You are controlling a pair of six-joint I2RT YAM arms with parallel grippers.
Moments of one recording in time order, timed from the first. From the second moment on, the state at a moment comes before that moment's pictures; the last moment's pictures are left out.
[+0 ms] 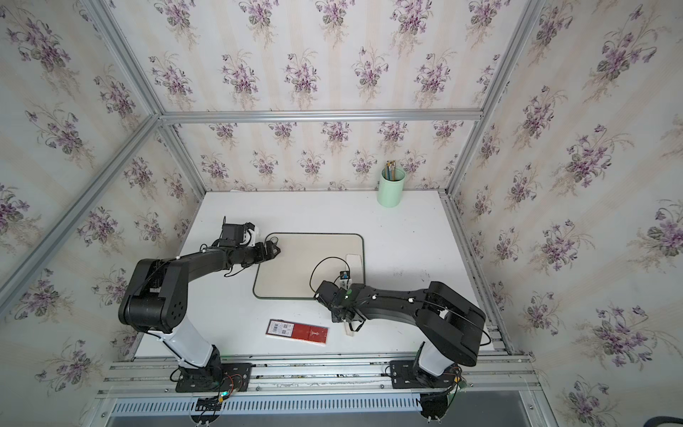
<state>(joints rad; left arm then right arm) -0.06 1.73 0.88 -0.10 0.37 -0.35 1.08 1.58 0.83 -0.62 0.28 0.94</state>
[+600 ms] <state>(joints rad) -0.06 1.74 0.88 -0.10 0.37 -0.35 1.08 1.58 0.83 -0.63 0.28 0.94</state>
